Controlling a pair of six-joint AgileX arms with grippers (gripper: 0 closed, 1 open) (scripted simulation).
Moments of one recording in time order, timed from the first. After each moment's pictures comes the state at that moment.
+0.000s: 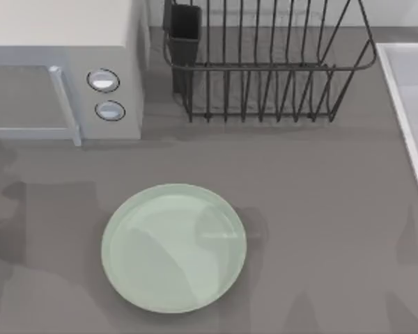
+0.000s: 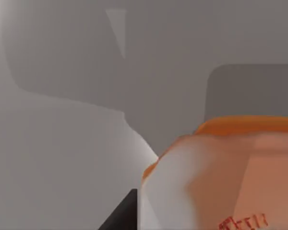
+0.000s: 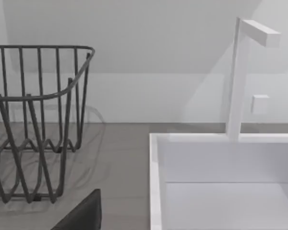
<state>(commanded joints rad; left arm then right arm) 0.25 1.83 1.17 -0.90 0.01 0.44 0.00 0.00 0.00 0.00 0.00 0.00</state>
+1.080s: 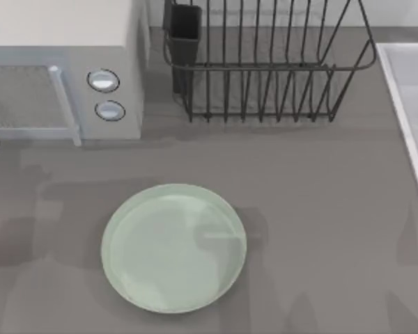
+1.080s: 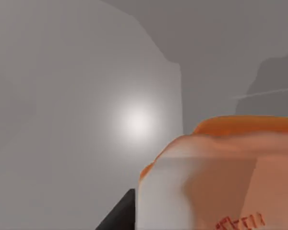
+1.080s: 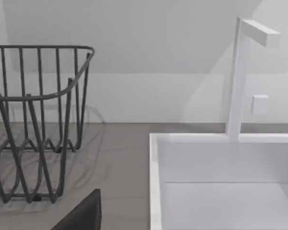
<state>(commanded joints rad) 0.15 1.80 1.33 -1.15 0.01 0.16 0.00 0.00 0.00 0.00 0.00 0.00</state>
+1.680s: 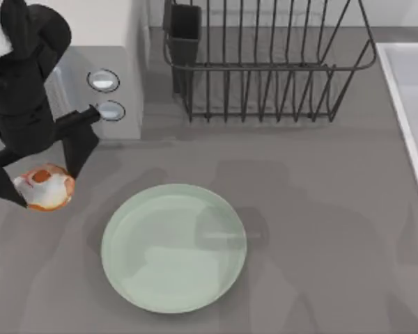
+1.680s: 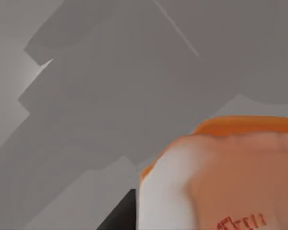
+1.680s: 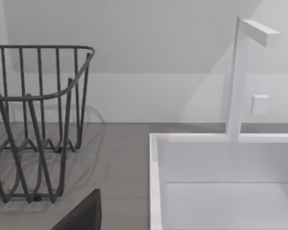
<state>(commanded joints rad) -0.22 1.91 1.43 -1.19 -0.01 -0.89 0.00 0.00 0.00 0.00 0.00 0.00</state>
